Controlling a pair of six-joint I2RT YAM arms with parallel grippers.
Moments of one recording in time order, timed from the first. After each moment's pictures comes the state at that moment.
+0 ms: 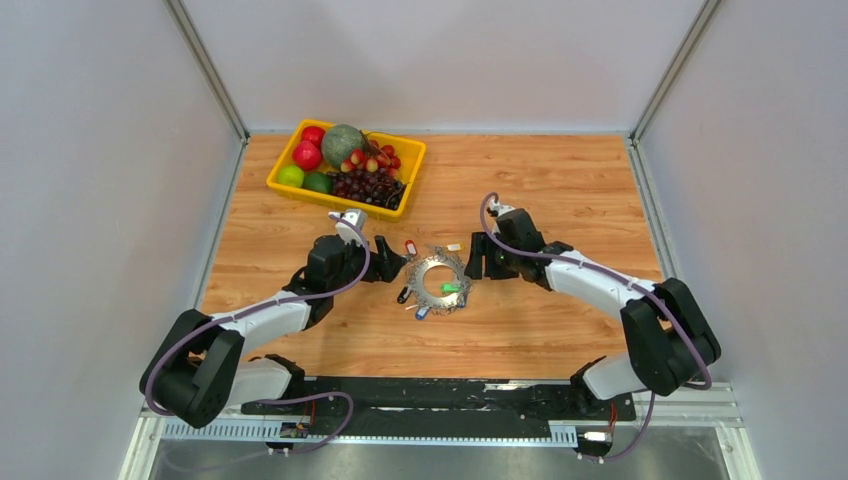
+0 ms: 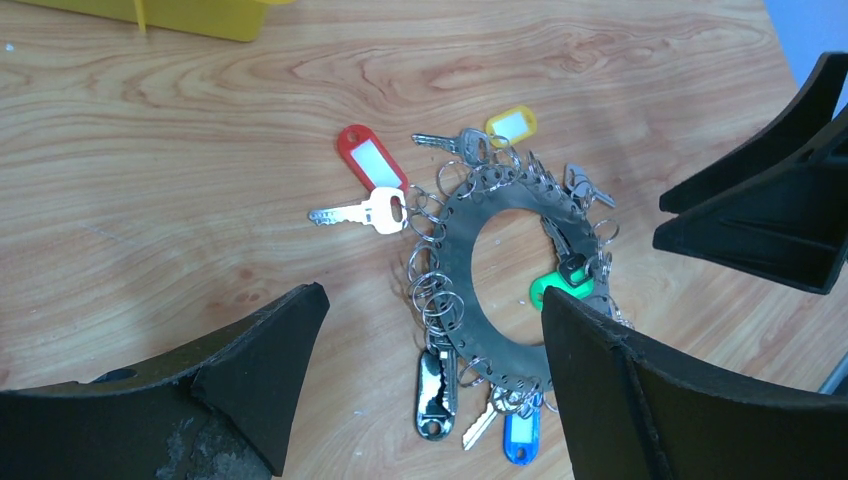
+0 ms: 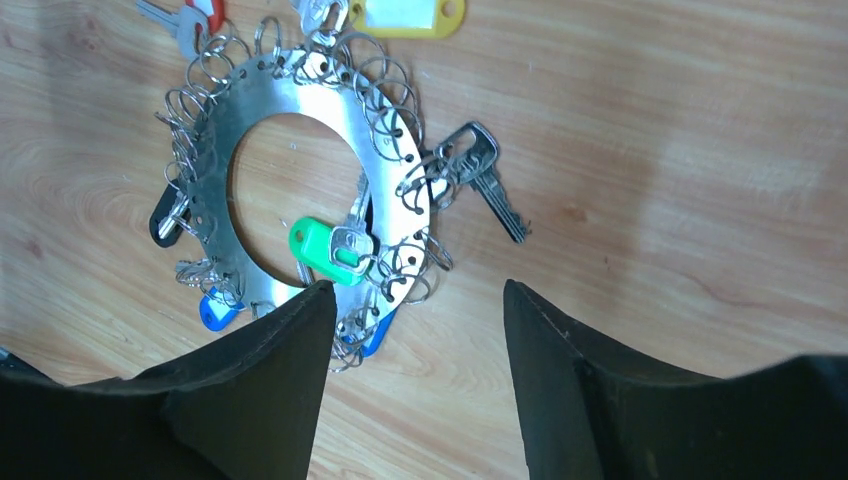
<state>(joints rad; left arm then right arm) -0.48 1.23 0.39 0.47 0.17 -0.46 0.54 1.45 0.80 -0.19 -0.13 0.43</state>
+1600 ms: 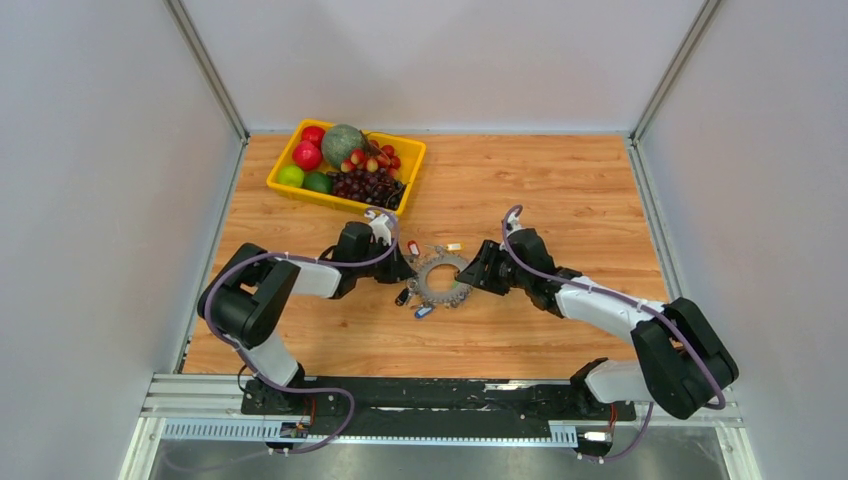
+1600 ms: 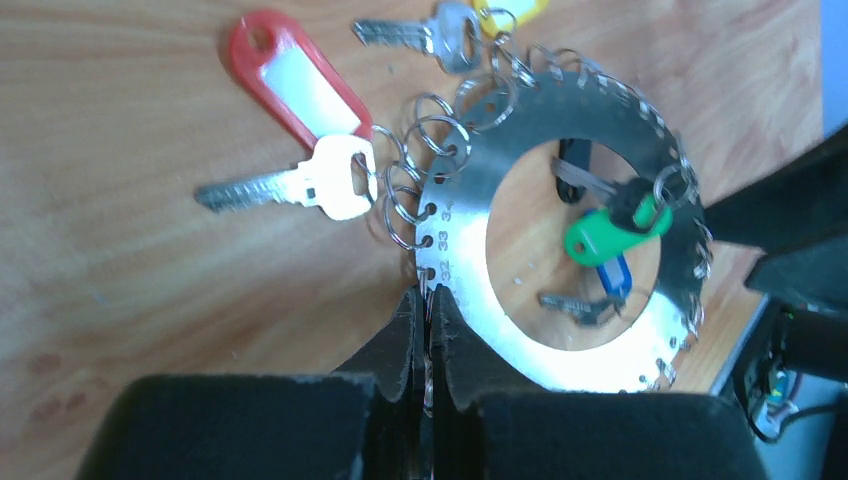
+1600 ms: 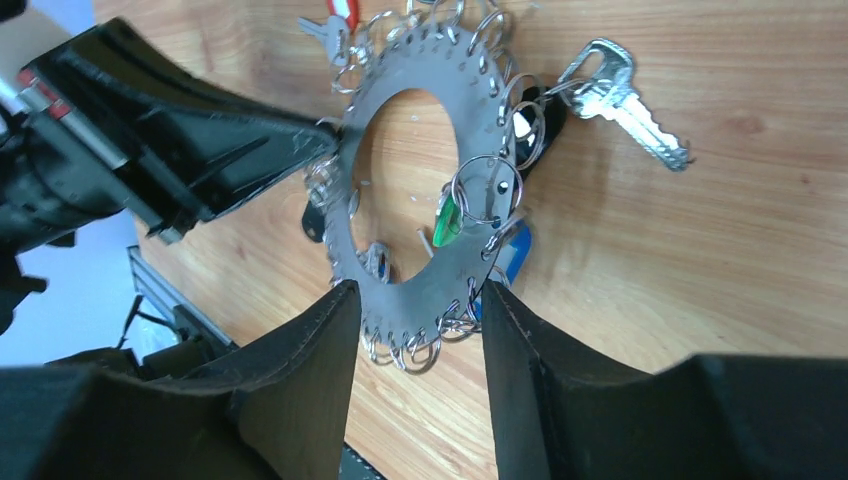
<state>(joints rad) -0.48 1.70 0.61 0.45 0.45 -0.51 0.57 1.32 0.55 0.13 -0.27 0.86</state>
